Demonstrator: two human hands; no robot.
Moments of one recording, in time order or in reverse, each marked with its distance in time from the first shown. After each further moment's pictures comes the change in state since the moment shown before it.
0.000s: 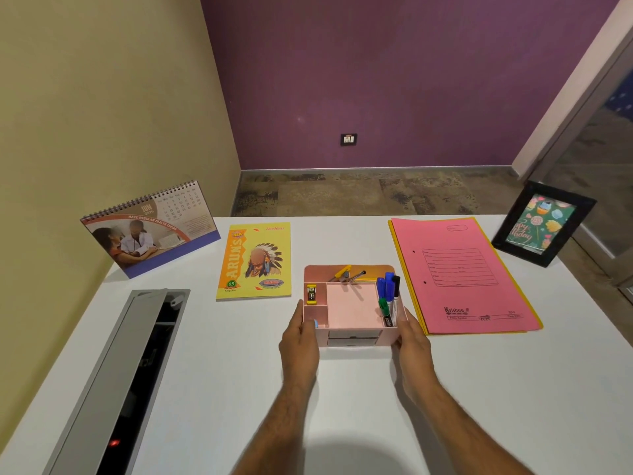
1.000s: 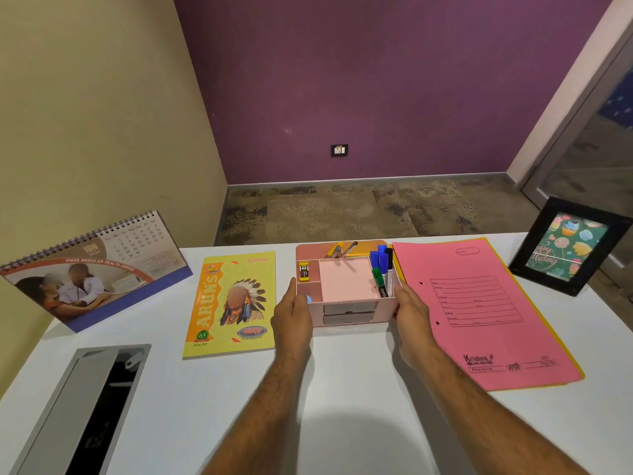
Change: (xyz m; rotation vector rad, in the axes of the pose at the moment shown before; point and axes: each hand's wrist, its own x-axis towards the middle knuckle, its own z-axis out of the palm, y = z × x) left_hand 0.139 0.047 0.053 0.076 0.016 0.136; right_hand 0.160 -0.044 0.043 -0.009 0.048 -0.060
